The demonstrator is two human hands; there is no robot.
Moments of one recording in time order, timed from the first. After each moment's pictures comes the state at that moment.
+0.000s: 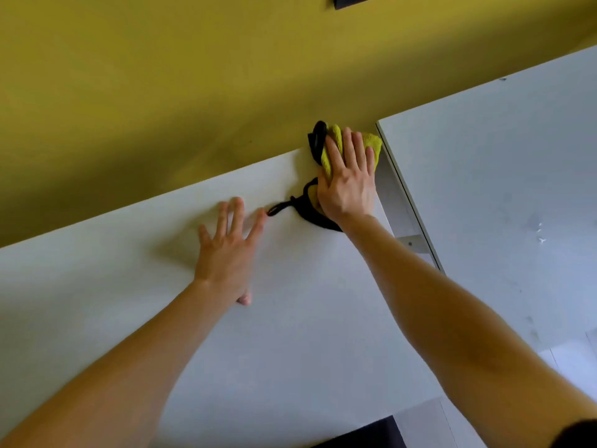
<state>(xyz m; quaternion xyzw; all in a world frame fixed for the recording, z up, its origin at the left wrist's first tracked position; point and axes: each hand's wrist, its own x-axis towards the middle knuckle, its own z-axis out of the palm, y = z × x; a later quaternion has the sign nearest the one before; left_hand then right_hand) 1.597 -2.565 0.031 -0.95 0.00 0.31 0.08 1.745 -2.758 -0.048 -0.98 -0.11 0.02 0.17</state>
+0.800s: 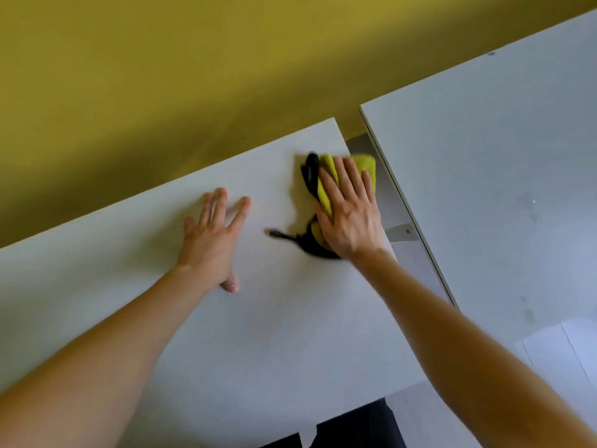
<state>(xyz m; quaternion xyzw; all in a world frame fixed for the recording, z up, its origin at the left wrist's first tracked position) 1.598 -2.569 0.034 -0.95 -0.02 0.32 0.07 1.672 -2.823 -0.052 -0.96 -0.20 0.04 0.17</state>
